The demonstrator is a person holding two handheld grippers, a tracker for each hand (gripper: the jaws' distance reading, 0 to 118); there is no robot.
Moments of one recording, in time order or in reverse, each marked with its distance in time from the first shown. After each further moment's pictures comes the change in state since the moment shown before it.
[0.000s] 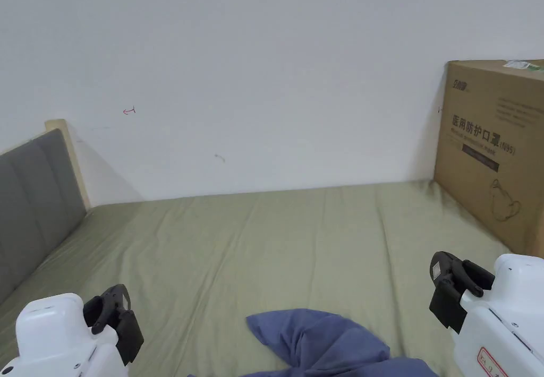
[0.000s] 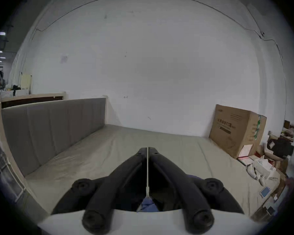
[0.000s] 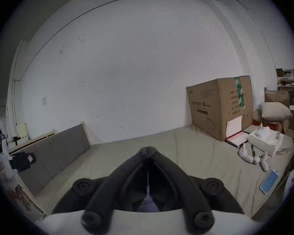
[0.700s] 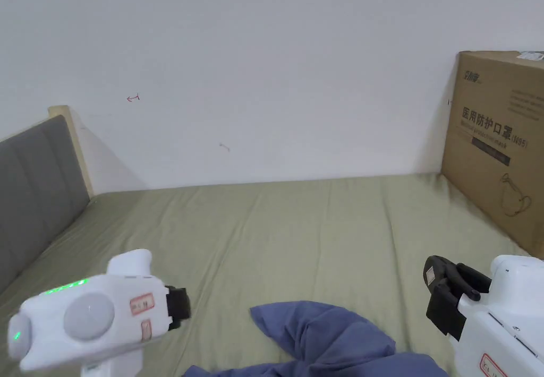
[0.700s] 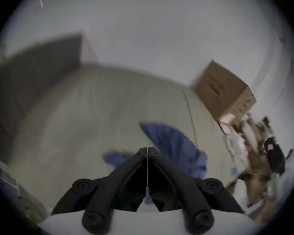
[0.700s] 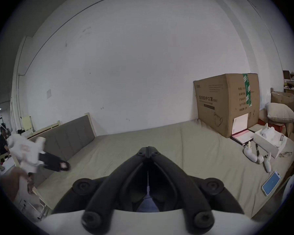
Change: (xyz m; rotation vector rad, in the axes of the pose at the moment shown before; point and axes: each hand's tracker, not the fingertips) left arm -0.010 -0.002 -0.147 -0.773 -0.236 0.167; right arm -0.005 -0.008 -0.009 -0.079 0.056 0.034
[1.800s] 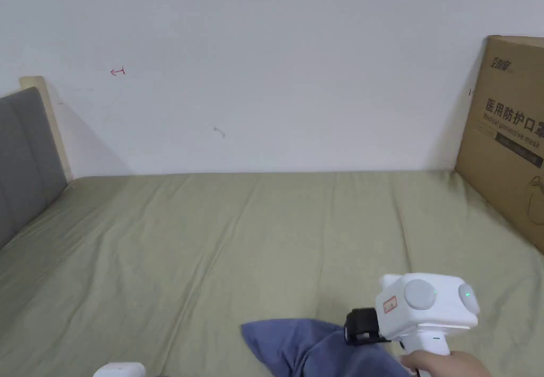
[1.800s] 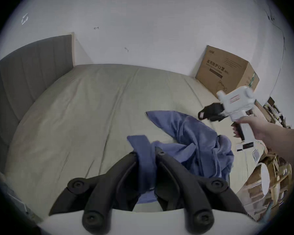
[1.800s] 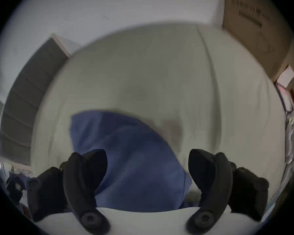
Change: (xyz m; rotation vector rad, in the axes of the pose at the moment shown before) left arm -0.023 -0.084 -0.056 0.145 0.065 -0.182; right arm 0.073 -0.126 -0.363 -1.052 -0.025 -0.029
